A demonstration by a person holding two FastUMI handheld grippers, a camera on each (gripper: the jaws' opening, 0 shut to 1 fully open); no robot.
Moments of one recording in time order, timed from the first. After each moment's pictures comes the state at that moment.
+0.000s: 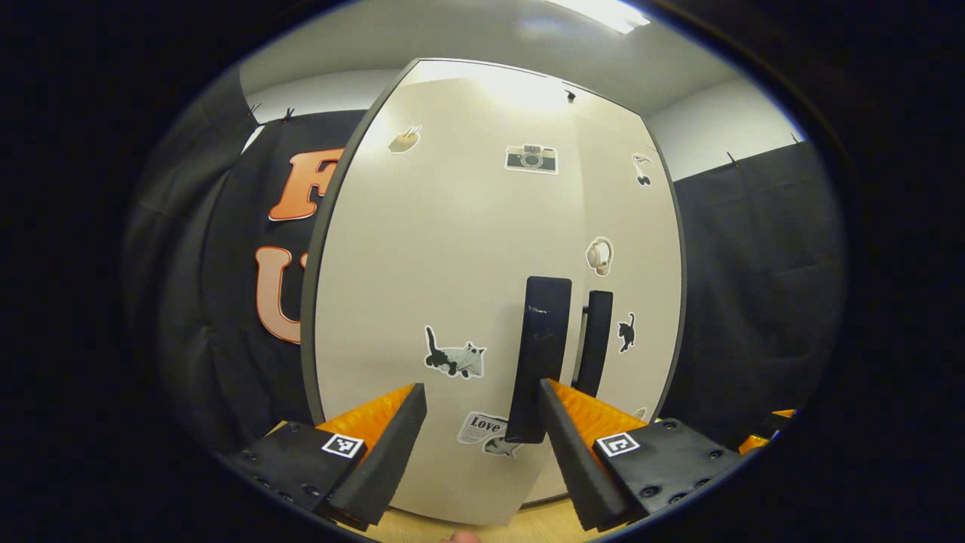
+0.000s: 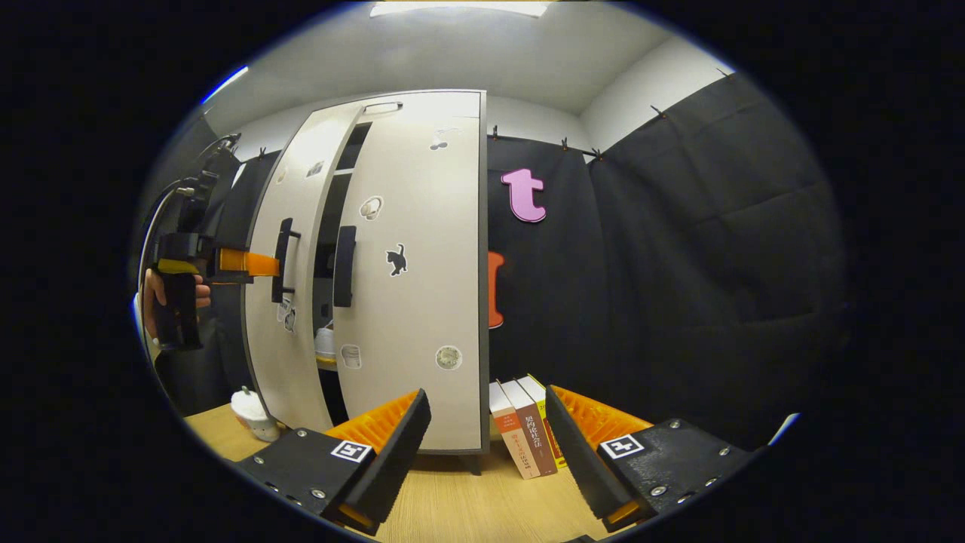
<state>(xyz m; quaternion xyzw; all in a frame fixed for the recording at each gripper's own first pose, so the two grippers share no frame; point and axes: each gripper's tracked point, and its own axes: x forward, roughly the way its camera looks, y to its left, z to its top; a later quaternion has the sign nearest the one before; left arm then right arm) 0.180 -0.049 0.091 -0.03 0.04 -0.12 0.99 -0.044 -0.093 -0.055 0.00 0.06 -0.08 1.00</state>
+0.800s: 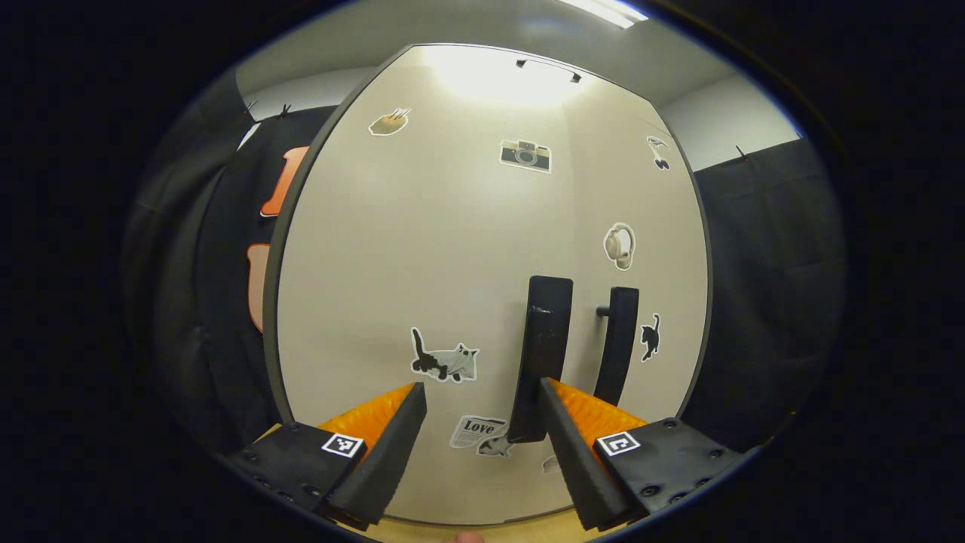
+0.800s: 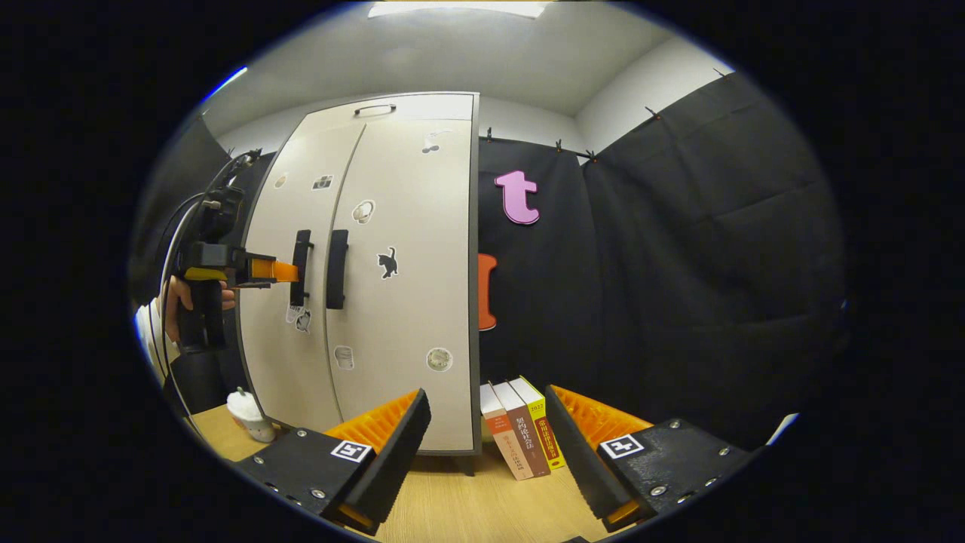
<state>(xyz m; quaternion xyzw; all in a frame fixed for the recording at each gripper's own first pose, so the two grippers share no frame) 0.210 -0.063 0.085 -0.04 0.04 -0.11 0.99 -0.047 -0.100 -0.050 0.00 0.05 -0.08 1.00</state>
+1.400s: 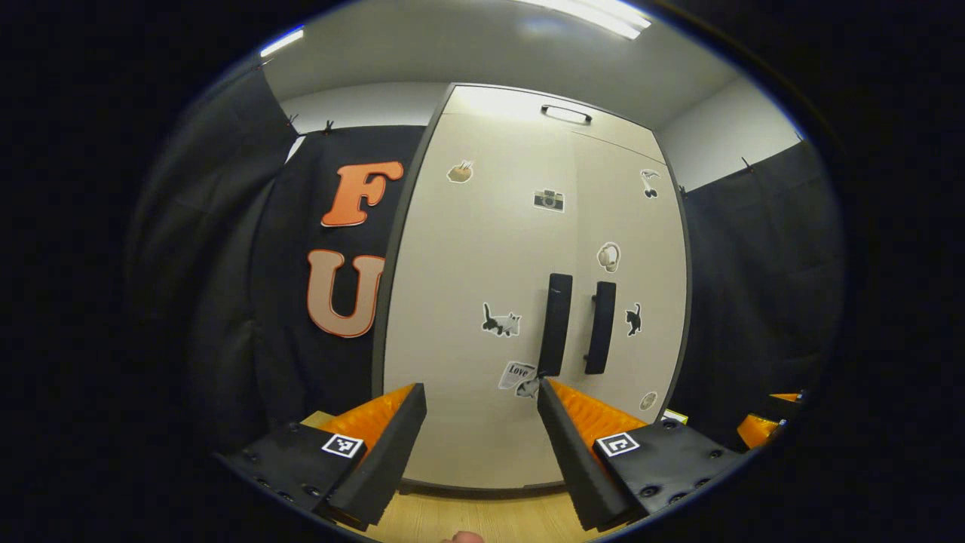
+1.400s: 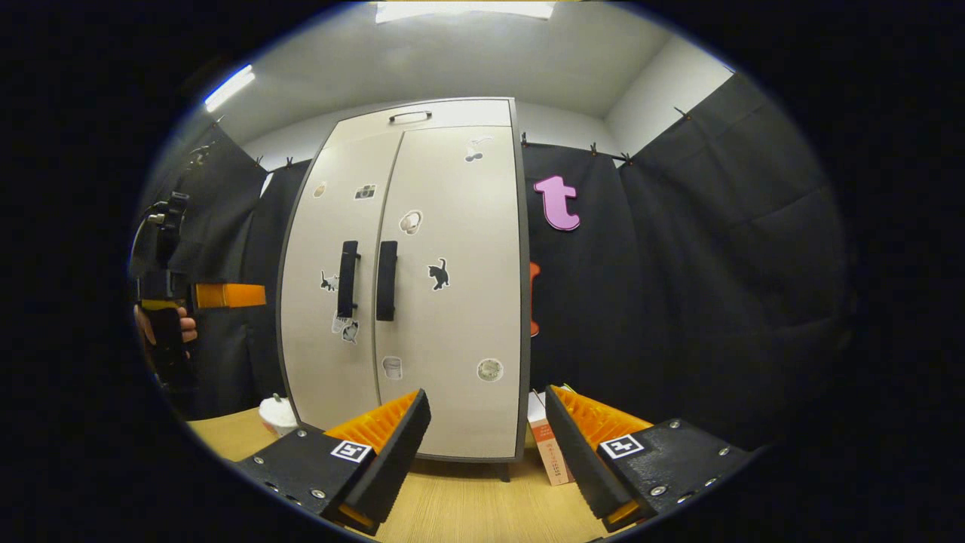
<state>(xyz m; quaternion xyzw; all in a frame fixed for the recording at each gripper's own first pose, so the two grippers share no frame) 0.078 0.010 0.071 -0.04 0.02 -0.04 1.00 -0.036 -0.048 -0.038 0.00 0.04 0.00 1.00</state>
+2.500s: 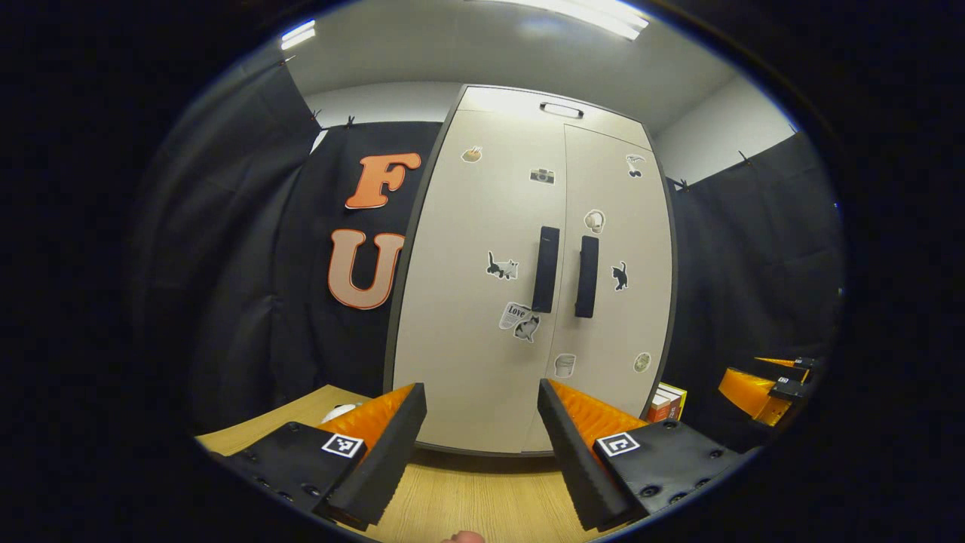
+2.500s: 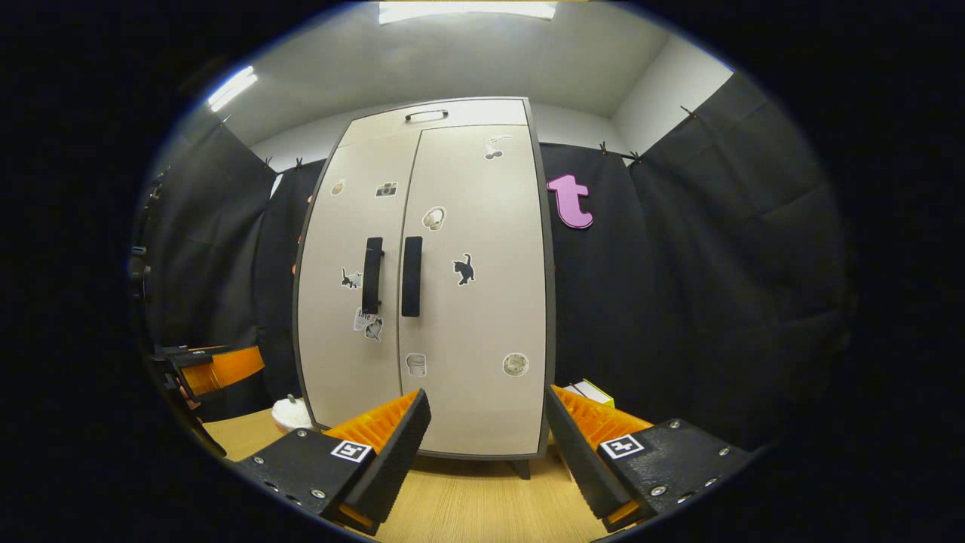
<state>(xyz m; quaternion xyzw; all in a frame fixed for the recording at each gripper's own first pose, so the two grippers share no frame) 0.012 -0.006 0.012 -0.04 0.03 -0.03 1.00 -0.042 -0.022 -0.050 0.01 0.04 0.01 1.00</state>
